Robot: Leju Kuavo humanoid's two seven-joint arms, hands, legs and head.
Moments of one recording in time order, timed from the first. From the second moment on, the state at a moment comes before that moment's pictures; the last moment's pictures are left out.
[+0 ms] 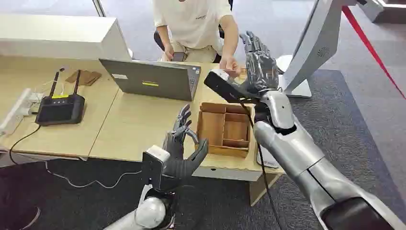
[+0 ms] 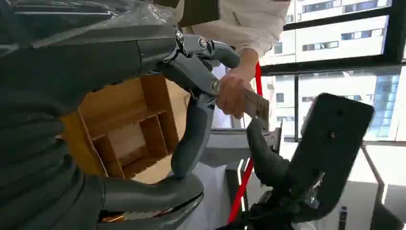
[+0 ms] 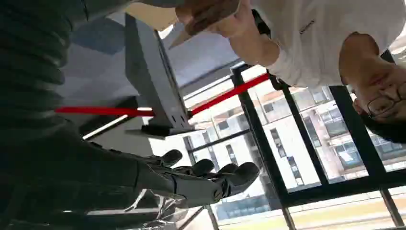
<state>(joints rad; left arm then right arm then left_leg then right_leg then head) -0.35 0.04 -0.91 -1.57 0.24 0.63 -0.27 -0.99 -0.03 0.84 -0.90 0.87 -0.31 0.38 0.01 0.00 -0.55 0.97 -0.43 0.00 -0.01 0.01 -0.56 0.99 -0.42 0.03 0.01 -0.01</state>
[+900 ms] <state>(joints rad) -0.35 0.05 -0.93 -1.55 0.21 0.63 -0.26 -1.00 0.04 0.94 -0.64 1.02 -0.31 0.36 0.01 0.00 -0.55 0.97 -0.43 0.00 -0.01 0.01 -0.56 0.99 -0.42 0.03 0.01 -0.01</state>
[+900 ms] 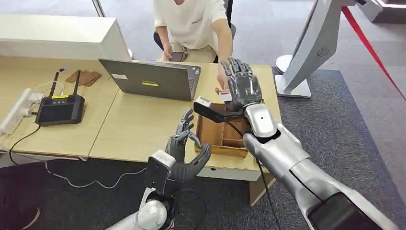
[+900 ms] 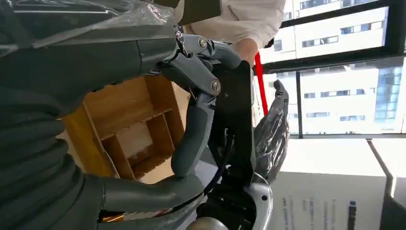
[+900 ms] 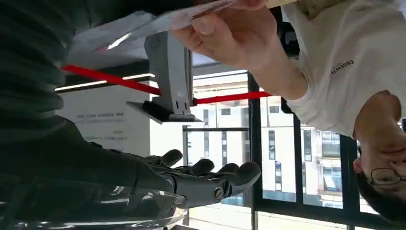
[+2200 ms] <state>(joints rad) -0.28 0.06 -0.89 -1.56 0.11 0.63 -0.24 -0.99 0.03 0.89 -0.65 0.93 -0.35 0.33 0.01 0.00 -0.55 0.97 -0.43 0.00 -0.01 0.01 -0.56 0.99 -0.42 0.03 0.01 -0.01</state>
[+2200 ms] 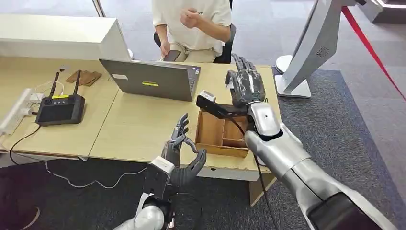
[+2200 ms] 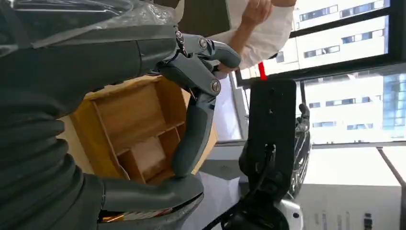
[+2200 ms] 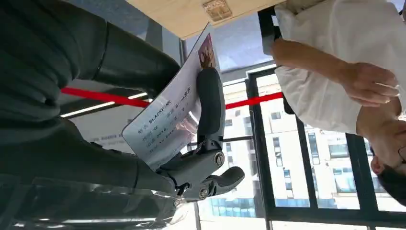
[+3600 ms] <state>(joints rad) -0.06 0.09 -0.62 -1.81 -0.09 0.63 -0.15 -0.52 -0.37 0.64 -1.33 0.93 -0.26 0.44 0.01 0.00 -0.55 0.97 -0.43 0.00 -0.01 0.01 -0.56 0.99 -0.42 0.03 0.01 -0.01</state>
